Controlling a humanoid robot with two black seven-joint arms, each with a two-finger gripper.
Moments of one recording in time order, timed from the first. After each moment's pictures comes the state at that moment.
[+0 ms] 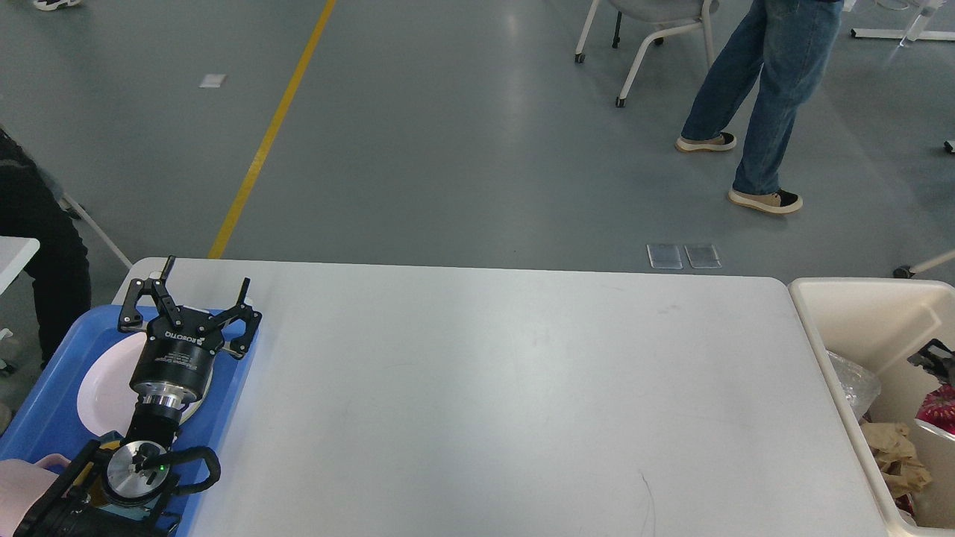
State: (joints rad) left arm -0.24 0.15 -1.43 -0.83 0.12 -0.58 -0.18; right arm 1.10 -0.58 -1.16 0.61 0.27 0.10 -0.23
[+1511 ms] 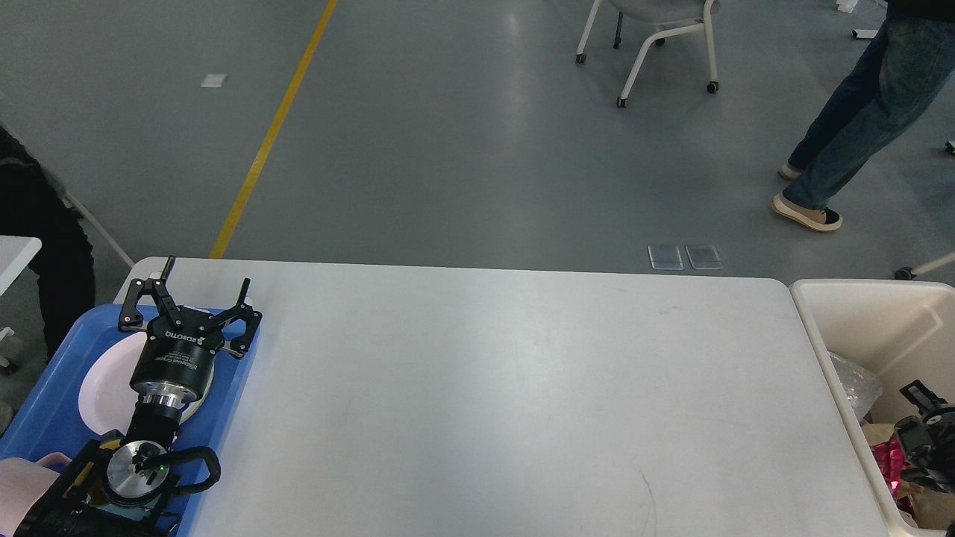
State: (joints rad) left arm -0.24 0.15 -1.43 -0.83 0.12 -0.58 -0.18; right arm 0.56 -0.33 -0.83 -0.10 0.28 -0.01 -0.23
